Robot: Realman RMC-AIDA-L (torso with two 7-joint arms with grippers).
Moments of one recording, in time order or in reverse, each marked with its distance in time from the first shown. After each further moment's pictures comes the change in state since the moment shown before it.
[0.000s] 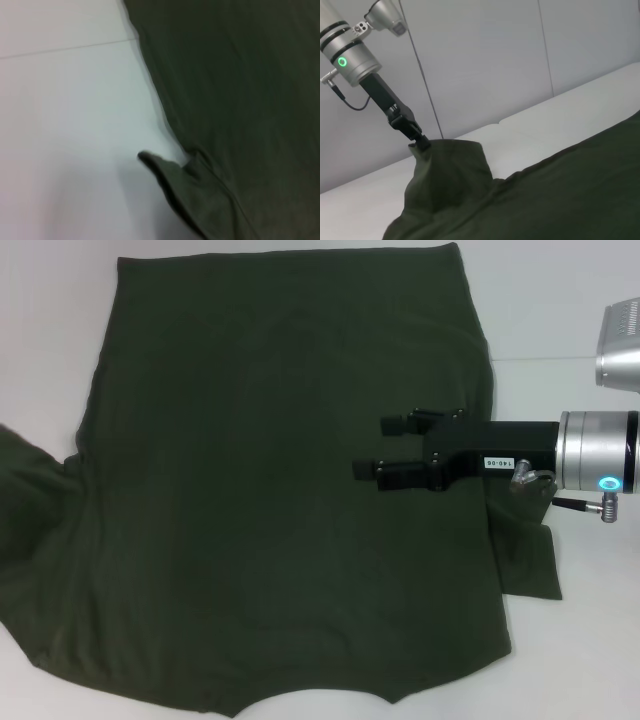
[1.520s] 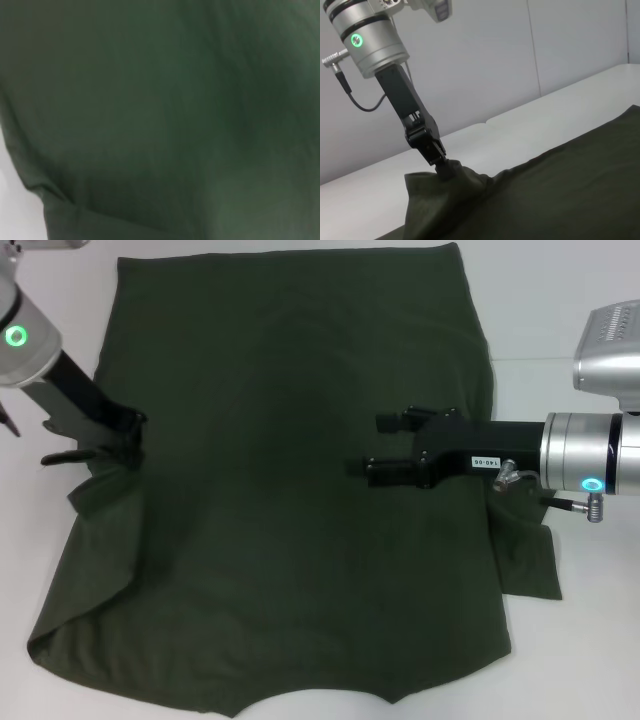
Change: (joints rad) left arm -0.270 -0.109 0.242 -0.164 -0.001 -0.021 -0.310; right arm 0.005 0.024 0.000 0.002 0.000 0.064 -0.022
